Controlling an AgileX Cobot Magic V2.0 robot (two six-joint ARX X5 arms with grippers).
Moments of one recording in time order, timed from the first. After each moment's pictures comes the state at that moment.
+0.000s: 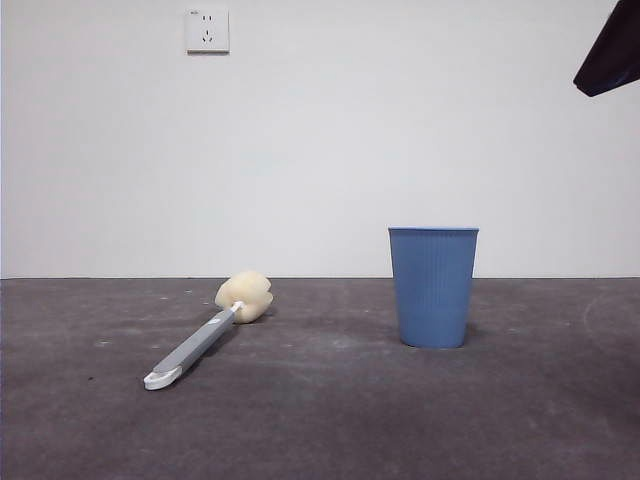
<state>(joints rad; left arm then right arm) -0.01 0.04 0.04 0.00 -0.02 -0.14 0.64 0.68 0.71 -0.75 -0.25 0.23</state>
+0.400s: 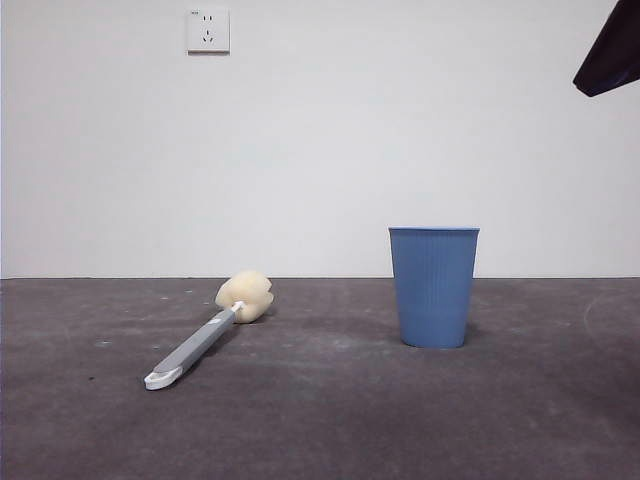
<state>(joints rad) -0.01 0.01 0.02 -0.19 -0.01 -0.16 0.64 0.68 0.71 -0.75 -0.25 0.23</state>
